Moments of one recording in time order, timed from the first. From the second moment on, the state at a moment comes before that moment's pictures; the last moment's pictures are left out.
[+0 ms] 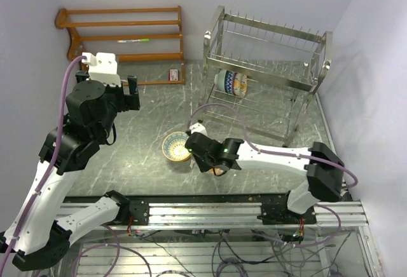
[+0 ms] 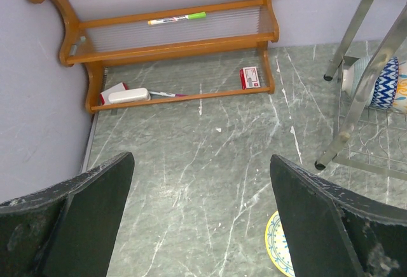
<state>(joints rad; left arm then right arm) -0.55 0.91 1.45 -0.73 -0.54 -0.04 1.17 1.61 1.11 -0.55 0.29 0.51</state>
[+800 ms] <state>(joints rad) -0.55 0.97 1.55 -0.70 -0.53 0.02 0.65 1.27 0.79 0.17 -0.37 0.93</state>
